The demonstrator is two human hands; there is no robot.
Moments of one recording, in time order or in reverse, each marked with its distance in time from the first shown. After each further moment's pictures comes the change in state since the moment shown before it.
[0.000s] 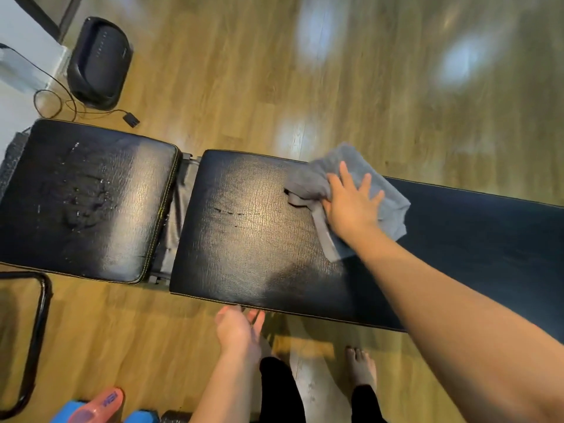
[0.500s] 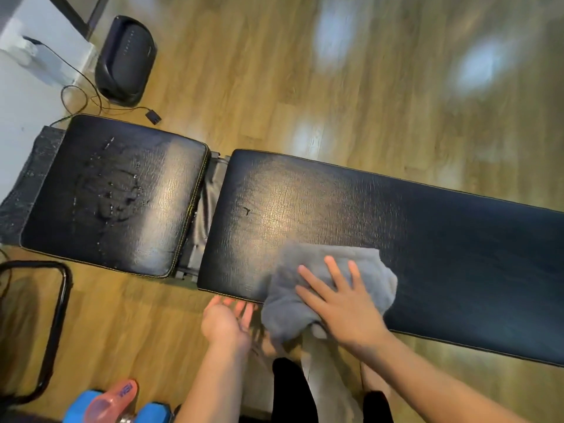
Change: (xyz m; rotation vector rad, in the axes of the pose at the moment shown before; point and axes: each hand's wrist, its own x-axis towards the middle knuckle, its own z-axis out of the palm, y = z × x) left_hand 0.017 0.055 -0.027 -0.110 0.060 0.060; right_hand -0.154 -0.020 0.076 -0.337 -0.047 -0.708
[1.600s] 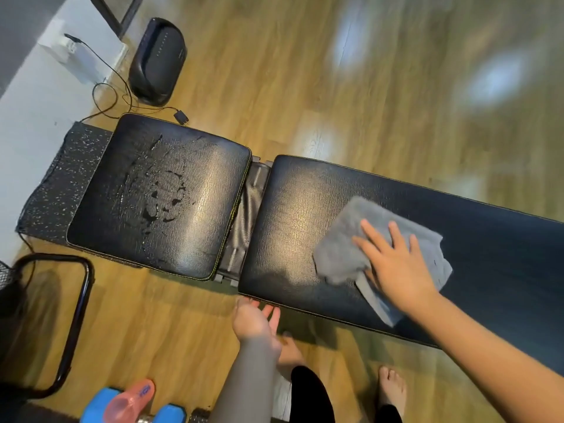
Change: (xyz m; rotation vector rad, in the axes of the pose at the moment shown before) left_hand 0.005 0.037 -0.009 -0.037 -0.071 -0.076; right_hand 0.063 0.042 -0.042 0.057 -0.027 0.328
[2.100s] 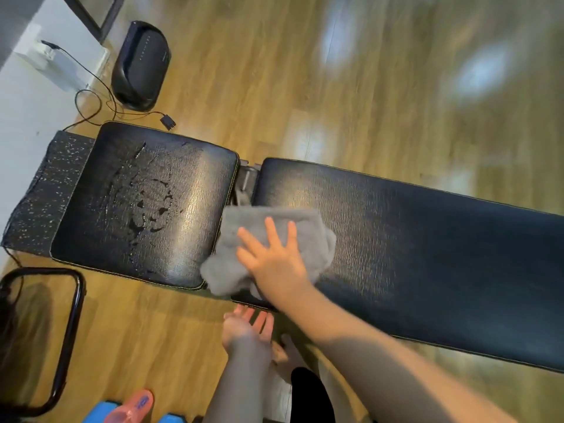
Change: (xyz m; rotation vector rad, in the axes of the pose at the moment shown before) left_hand 0.000 0.008 -0.002 0.007 -0.004 -0.075; right_hand 0.062 -0.175 -0.025 0.026 0.001 -0.265
